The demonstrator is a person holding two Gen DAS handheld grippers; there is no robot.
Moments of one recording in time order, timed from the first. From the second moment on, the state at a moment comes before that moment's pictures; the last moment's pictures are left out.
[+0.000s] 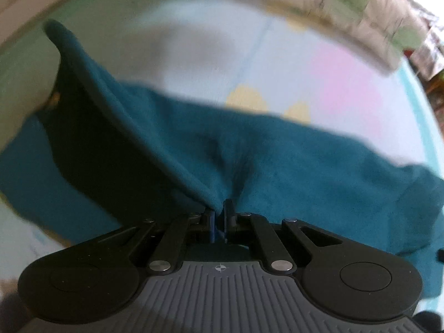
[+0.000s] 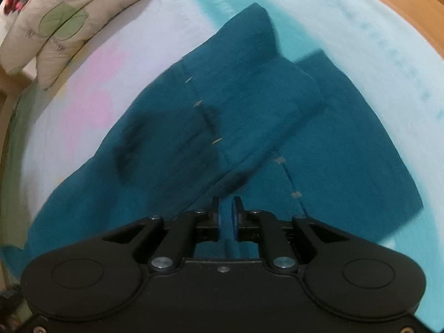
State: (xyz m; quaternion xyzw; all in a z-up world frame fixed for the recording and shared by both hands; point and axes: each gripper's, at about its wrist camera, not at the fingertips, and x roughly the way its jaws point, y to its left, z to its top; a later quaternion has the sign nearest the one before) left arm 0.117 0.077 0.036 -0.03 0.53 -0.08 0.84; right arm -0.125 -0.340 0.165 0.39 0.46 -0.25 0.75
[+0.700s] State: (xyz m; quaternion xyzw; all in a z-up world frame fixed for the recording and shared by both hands) left arm 0.117 0.057 0.017 -0.01 0.56 -0.05 0.83; right arm -0.123 -0.414 0.126 0.46 0.39 -0.32 0.73
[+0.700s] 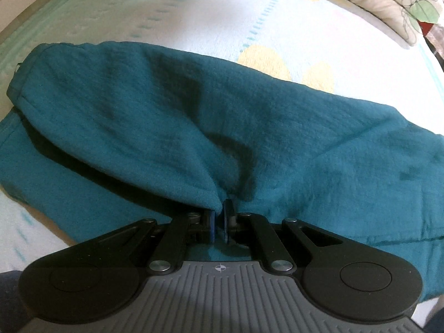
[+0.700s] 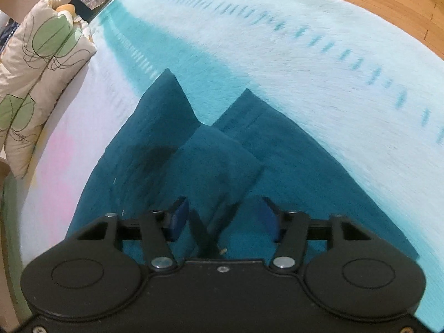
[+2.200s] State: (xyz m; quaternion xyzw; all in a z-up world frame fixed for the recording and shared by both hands) left arm 0.071 0.070 0.077 0.01 0.58 -0.13 0.81; right arm -0.262 -0.394 0.176 0.45 0.40 -0.32 0.73
